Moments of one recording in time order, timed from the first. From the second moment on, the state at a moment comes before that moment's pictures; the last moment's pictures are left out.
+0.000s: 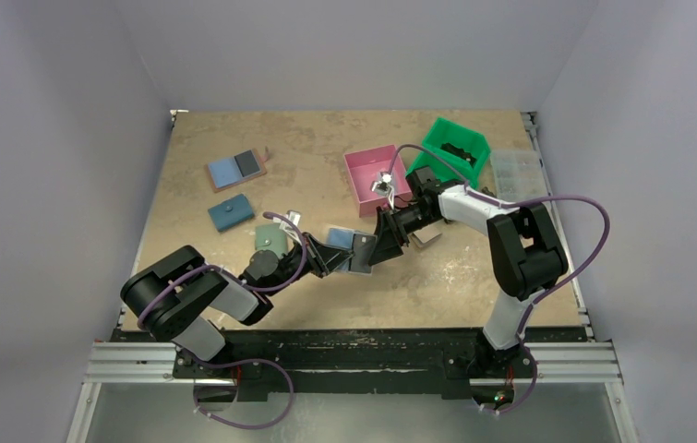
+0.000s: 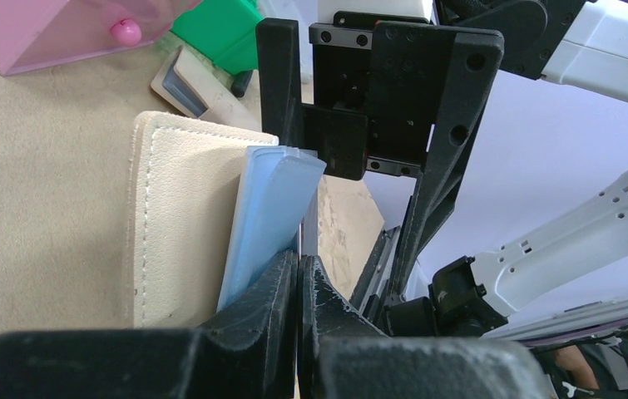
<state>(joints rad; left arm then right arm) -0.74 1.56 0.19 1.41 0.20 -0.95 0.40 1.80 1.12 -0.66 -1.33 -0.38</state>
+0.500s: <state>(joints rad) -0.74 1.52 0.21 1.33 0.18 -0.96 0.40 1.80 1.12 -0.65 -1.34 -0.38</state>
